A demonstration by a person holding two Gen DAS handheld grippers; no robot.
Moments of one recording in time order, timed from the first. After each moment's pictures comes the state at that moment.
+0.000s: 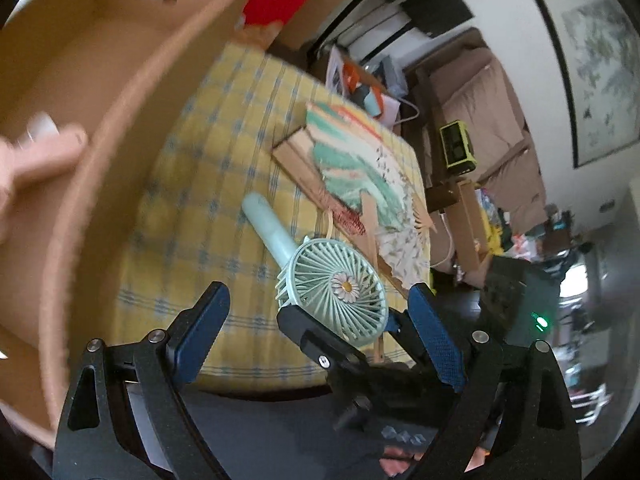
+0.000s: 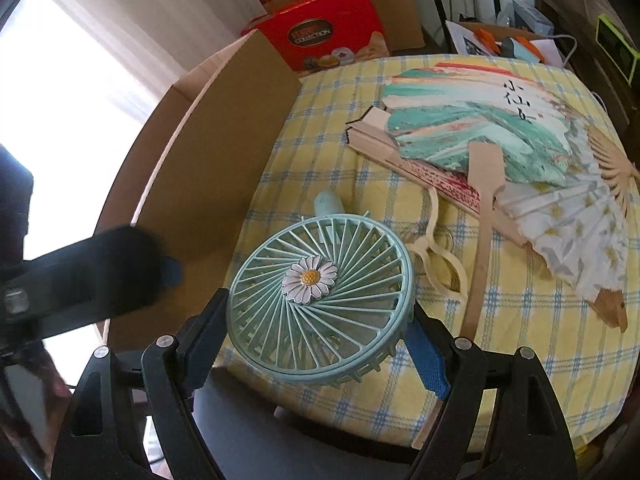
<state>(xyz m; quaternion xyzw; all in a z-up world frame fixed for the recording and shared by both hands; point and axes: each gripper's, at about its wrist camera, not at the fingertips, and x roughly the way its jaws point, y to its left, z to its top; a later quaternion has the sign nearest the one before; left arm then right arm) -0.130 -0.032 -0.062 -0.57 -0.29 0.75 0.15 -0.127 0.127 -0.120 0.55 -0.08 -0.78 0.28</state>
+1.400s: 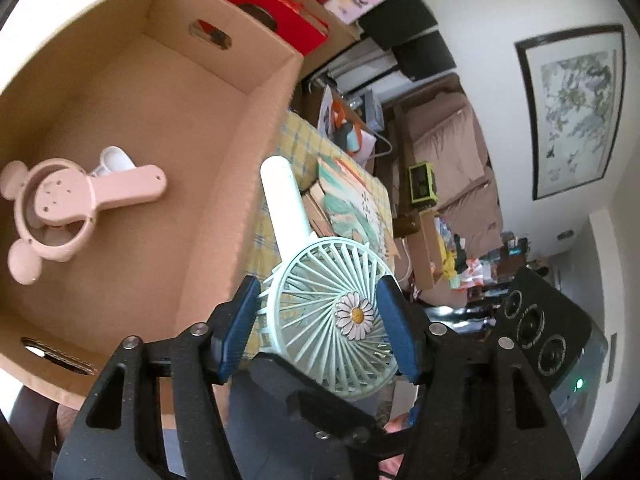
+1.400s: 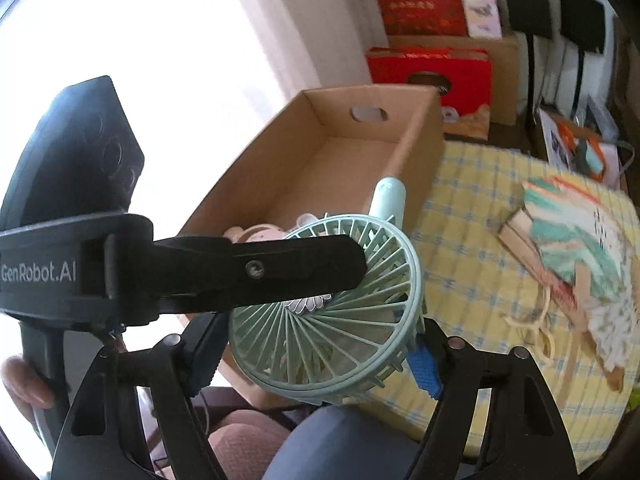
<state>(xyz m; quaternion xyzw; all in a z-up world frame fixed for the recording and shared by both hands) -0.115 -0.163 -0.012 -0.52 -0.36 0.75 0.18 -0.080 -0.010 -0.032 0.47 0.02 -0.80 0.37</state>
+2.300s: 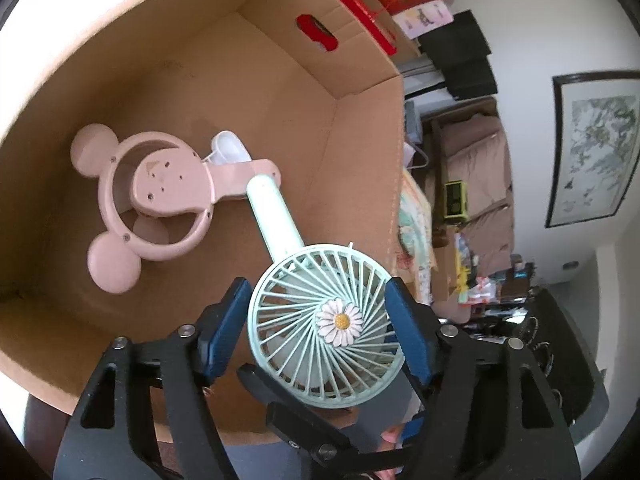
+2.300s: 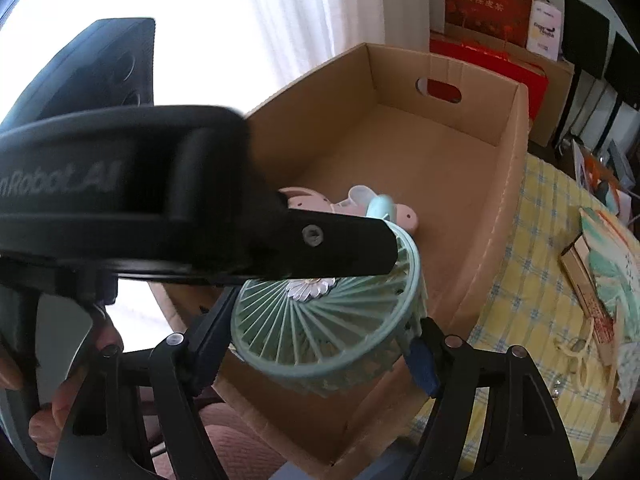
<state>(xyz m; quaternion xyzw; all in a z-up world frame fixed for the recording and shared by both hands) -0.111 -0.239 -0.076 -0.55 -0.39 0.73 0.14 -0.055 -0.109 -0.087 0.48 0.12 -0.78 0.37</state>
